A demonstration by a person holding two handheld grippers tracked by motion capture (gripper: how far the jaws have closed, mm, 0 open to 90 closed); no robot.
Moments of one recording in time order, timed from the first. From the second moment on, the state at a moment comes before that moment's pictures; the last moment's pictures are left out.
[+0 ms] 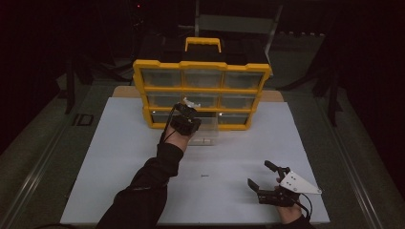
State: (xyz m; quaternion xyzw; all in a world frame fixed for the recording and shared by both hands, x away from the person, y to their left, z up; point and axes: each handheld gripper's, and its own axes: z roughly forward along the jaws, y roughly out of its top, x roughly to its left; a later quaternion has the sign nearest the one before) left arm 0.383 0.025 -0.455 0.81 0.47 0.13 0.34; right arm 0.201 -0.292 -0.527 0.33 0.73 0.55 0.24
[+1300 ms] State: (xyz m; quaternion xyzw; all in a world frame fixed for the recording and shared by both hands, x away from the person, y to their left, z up) left arm 0.382 0.016 -0.450 0.83 0.44 0.06 0.34; right arm 0.200 -0.292 -0.527 0.33 0.73 0.55 0.24
